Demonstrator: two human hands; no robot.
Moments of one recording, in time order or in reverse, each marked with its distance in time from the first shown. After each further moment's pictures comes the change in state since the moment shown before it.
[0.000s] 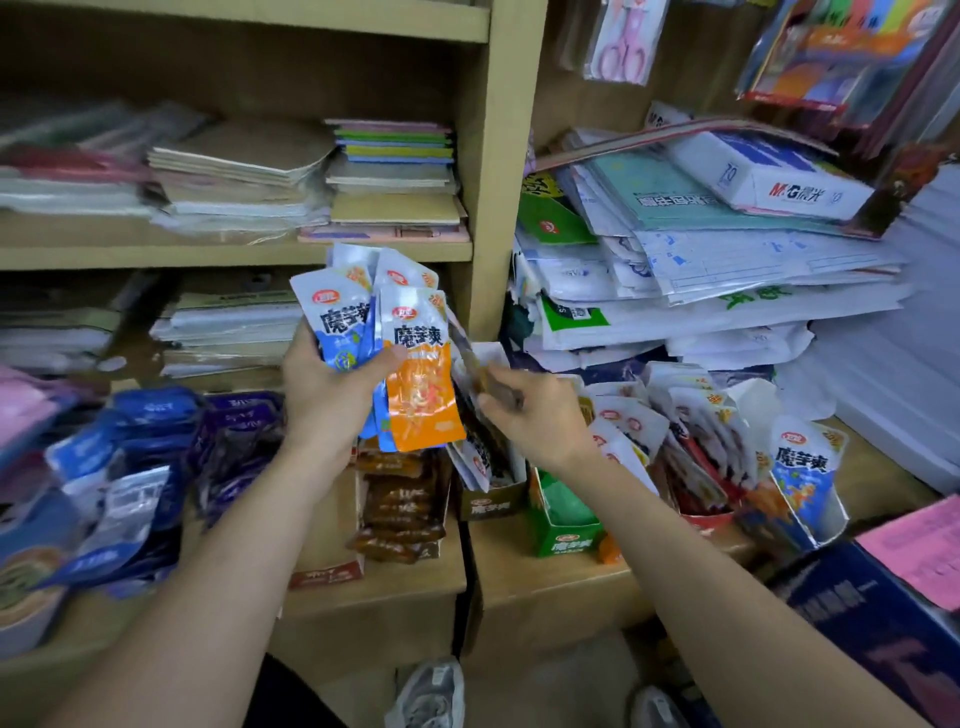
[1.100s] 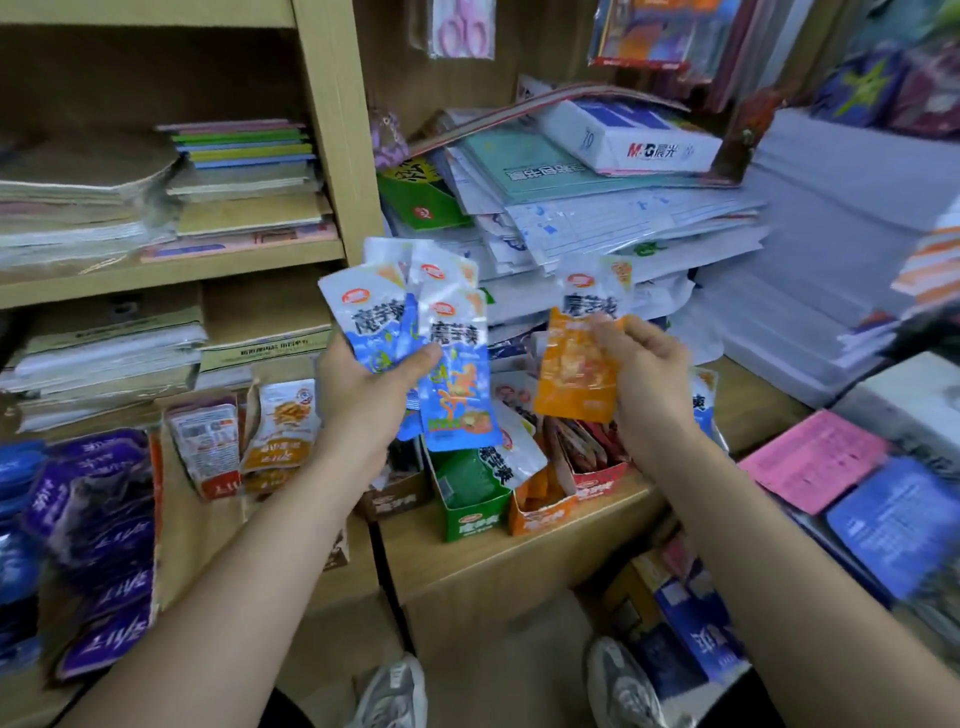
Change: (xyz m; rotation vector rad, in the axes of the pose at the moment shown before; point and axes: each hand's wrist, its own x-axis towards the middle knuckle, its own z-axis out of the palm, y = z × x) left_hand -0.061 0.005 0.120 -0.021 -0.238 -0.052; right_hand -0.062 0.057 -0.140 0.804 0.543 0.372
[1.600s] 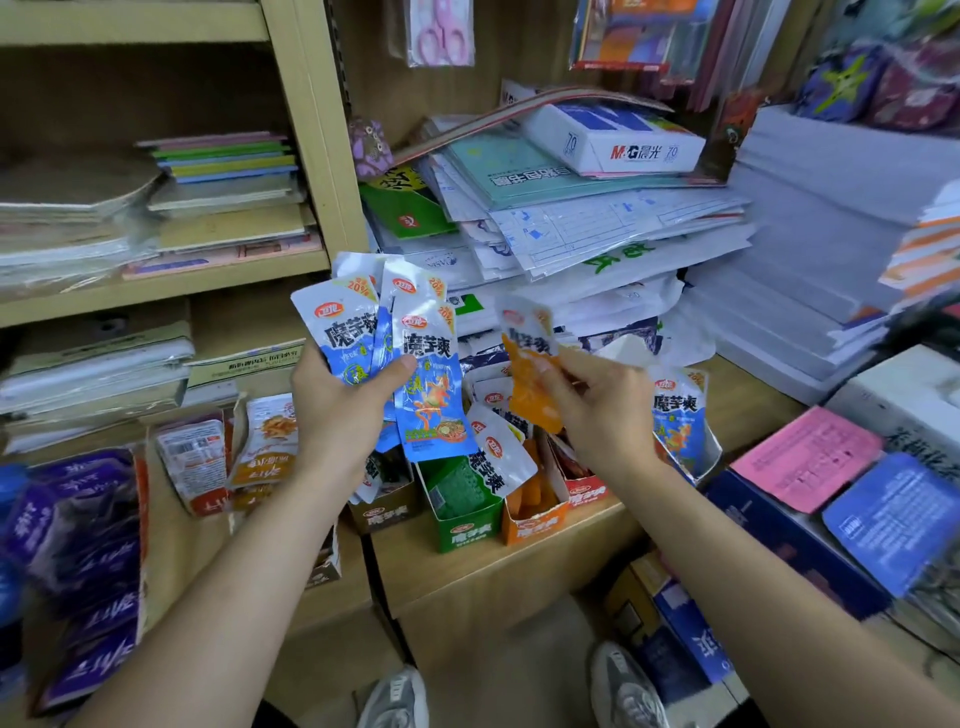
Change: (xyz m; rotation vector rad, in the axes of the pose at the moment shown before) left_hand -0.001 0.003 -0.002 0.020 0.038 0.031; right_hand -0.004 0.026 -0.001 -0.707 -0.029 -0.597
